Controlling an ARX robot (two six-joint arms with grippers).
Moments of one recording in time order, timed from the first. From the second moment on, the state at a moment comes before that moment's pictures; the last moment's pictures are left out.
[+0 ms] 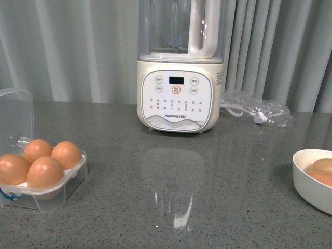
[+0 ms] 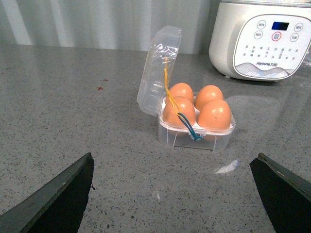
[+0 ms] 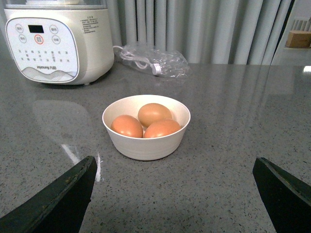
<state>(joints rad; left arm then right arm) 0.00 0.00 0.03 0.00 0.00 0.00 0.00 0.00 0.01 0.00 0.00 0.00</state>
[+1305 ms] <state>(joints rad) 0.44 1.27 0.66 0.39 0.32 0.12 0.00 0.00 0.01 0.00 0.00 0.00</state>
